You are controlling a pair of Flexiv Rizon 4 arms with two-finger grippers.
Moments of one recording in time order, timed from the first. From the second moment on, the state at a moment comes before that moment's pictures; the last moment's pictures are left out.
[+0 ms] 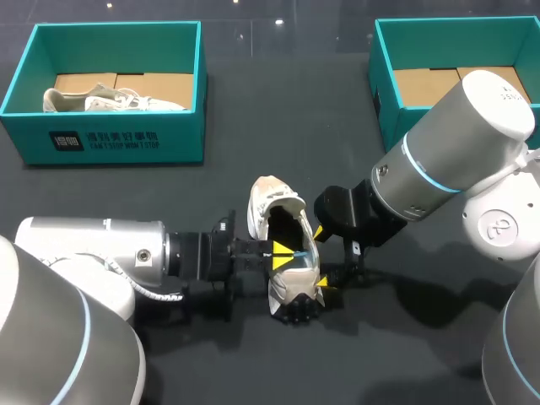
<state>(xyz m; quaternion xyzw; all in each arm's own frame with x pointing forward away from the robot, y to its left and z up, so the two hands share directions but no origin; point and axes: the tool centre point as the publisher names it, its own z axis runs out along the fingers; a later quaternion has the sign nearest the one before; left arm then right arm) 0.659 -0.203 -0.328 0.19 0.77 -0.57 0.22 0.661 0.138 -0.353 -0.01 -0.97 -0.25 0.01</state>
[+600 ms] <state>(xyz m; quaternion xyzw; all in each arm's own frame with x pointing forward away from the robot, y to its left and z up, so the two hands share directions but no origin) 0.681 -0.209 -0.343 0.18 0.79 -0.54 0.21 0.661 0.138 -0.353 -0.01 -0.97 -0.25 0.01</state>
